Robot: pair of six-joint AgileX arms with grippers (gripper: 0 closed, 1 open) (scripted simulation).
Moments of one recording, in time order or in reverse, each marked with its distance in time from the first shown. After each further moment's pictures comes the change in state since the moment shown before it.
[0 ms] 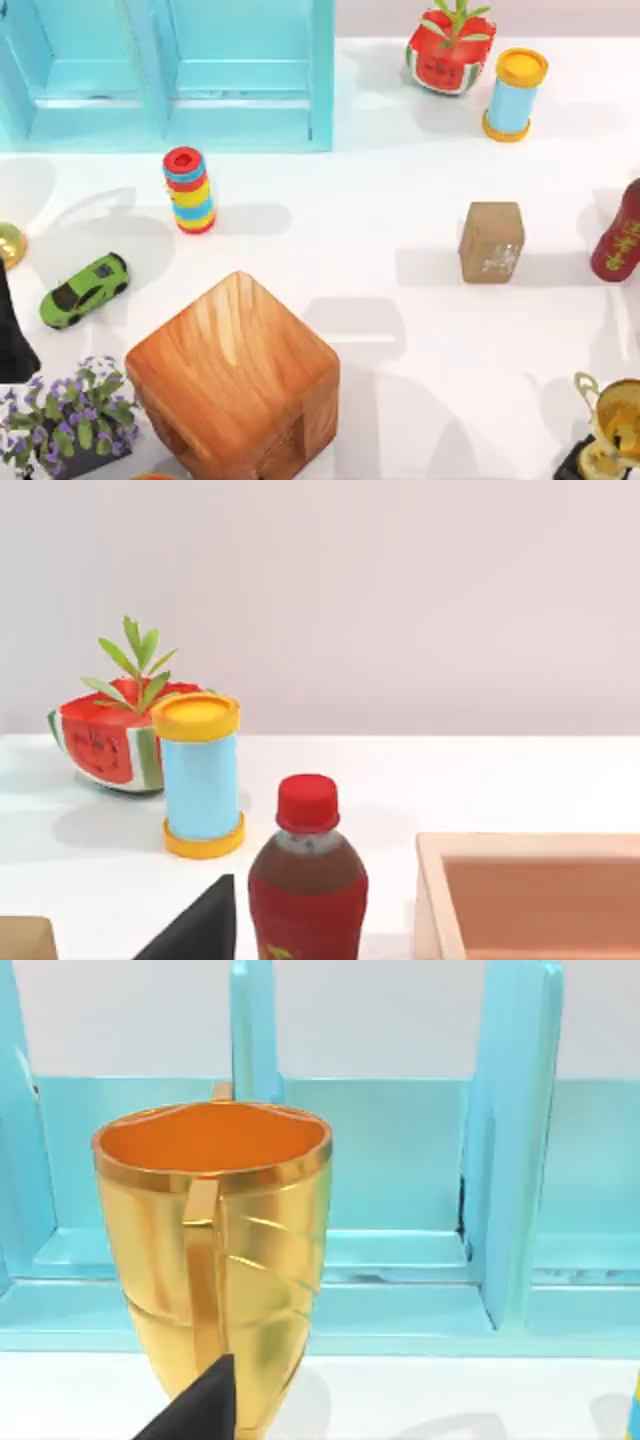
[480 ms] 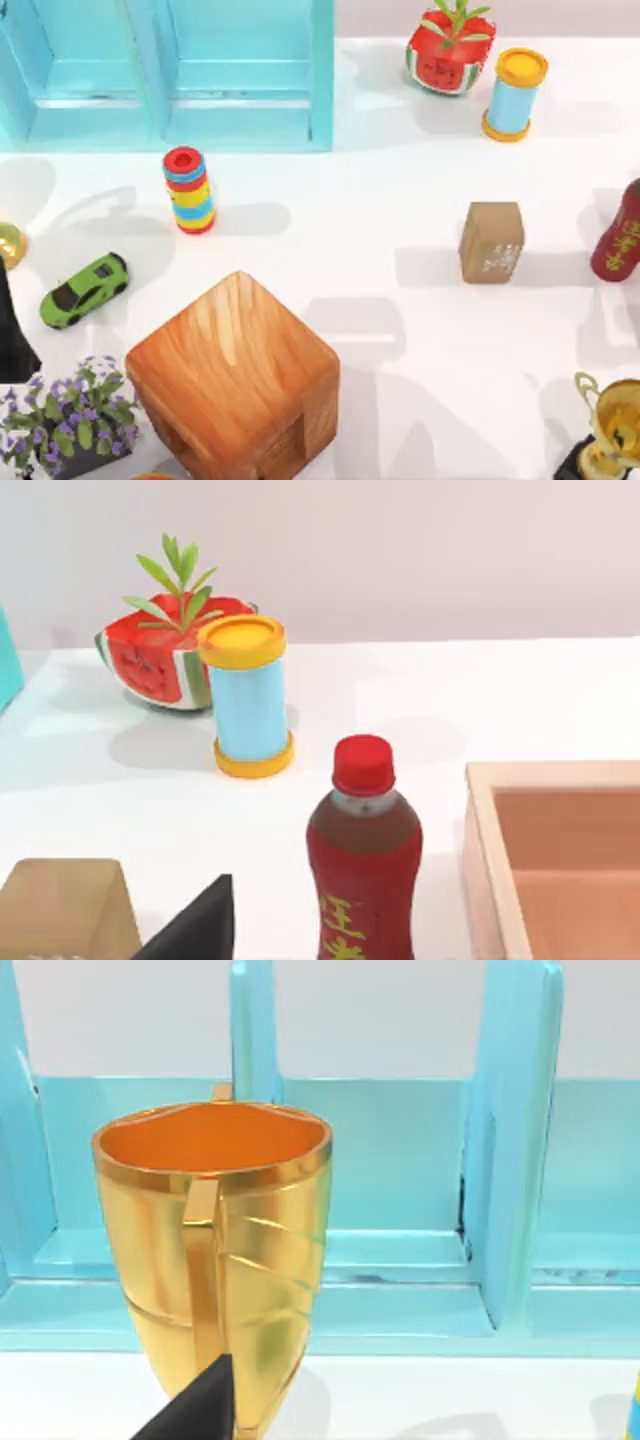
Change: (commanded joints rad) left arm 0.000 0.000 0.000 0.000 0.000 0.000; right arm 0.047 0.220 0.216 -0.171 0.000 0.049
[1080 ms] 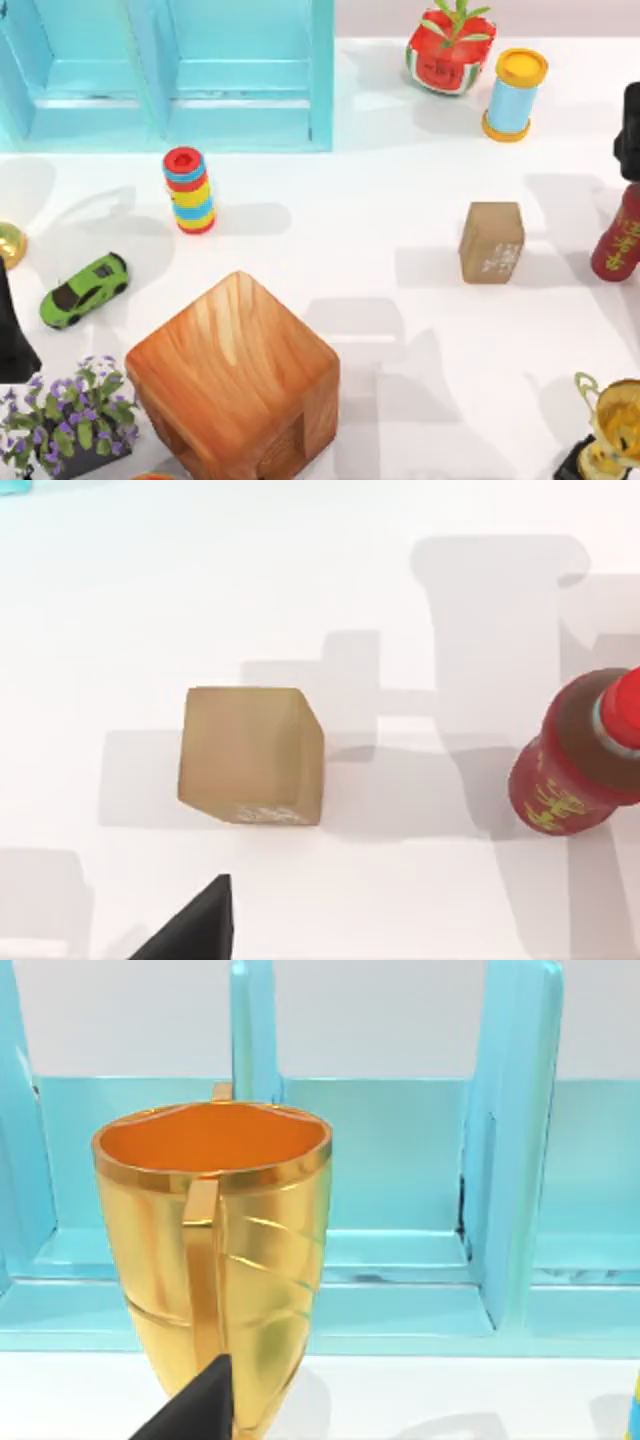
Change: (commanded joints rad) left arm 0.000 0.000 0.000 0.000 0.000 0.000; right arm 0.175 1.011 0.921 -0.636 -0.001 0.184
